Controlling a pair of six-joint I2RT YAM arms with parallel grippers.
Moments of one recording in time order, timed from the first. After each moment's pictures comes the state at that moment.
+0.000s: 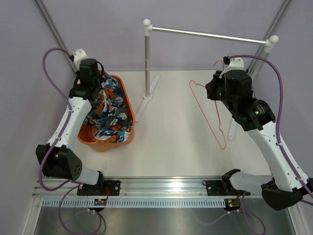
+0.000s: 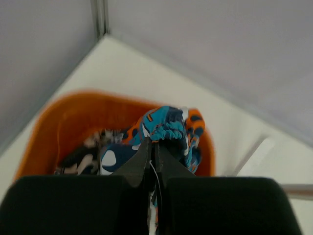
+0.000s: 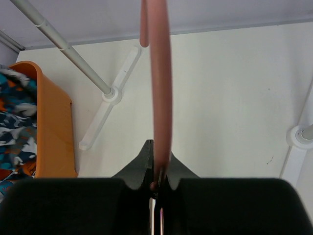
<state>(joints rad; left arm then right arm) -0.14 1.44 1.52 -0.36 -0.50 -0.38 0.49 1.16 1.54 -0.73 0.28 0.35</state>
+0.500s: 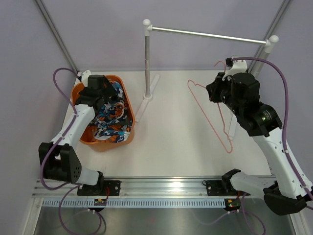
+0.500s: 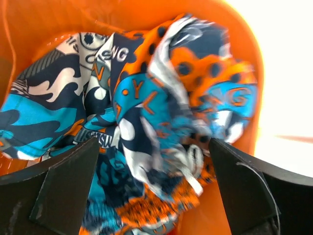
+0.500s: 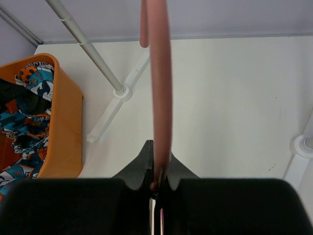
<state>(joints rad) -0.14 1.44 1.17 -0.41 -0.37 -0.66 0.49 1.10 1.52 -0.73 0.22 0.32</state>
